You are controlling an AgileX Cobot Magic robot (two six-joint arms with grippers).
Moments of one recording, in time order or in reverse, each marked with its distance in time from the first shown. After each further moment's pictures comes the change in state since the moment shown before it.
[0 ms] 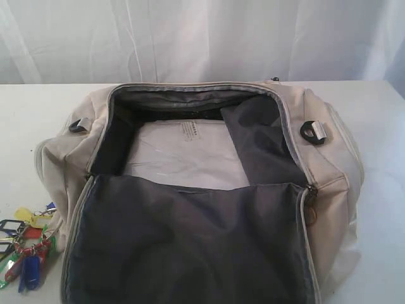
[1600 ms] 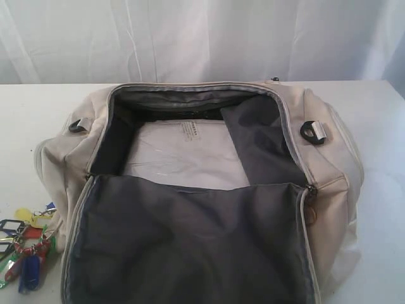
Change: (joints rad) left arm 0.287 -0.627 0.568 -0.002 -0.257 0.000; right arm 0.000 0.000 0.000 0.000 0.000 0.000
